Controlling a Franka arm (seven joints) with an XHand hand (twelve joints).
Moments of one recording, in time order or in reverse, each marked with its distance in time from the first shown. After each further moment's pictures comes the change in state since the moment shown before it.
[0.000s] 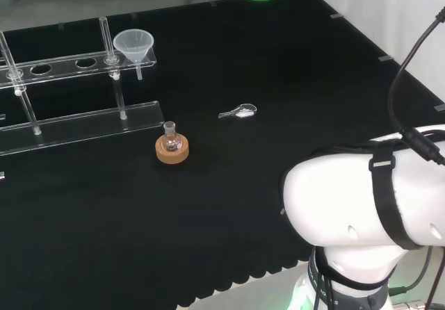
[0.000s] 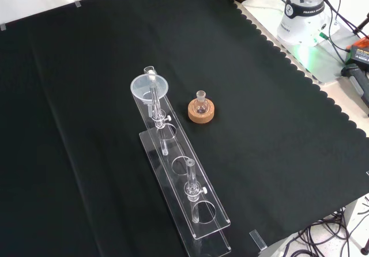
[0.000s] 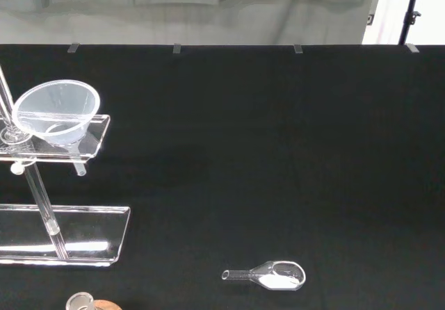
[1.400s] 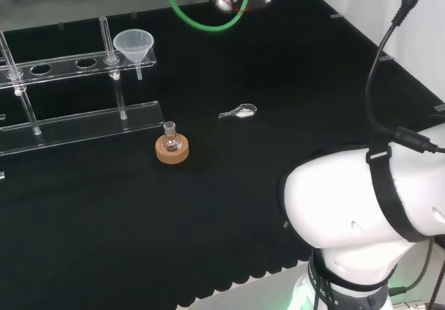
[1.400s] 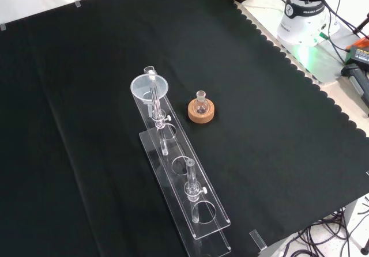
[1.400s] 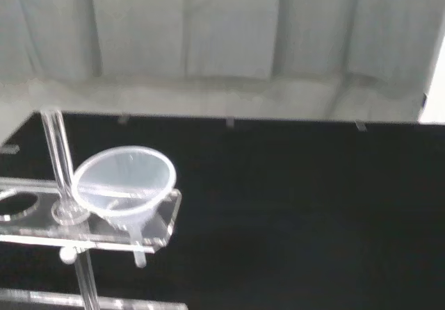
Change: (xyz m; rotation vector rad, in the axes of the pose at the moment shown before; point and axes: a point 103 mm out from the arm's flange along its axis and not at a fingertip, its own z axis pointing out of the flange) arm 0.079 0.072 0.045 -0.201 0.027 -0.075
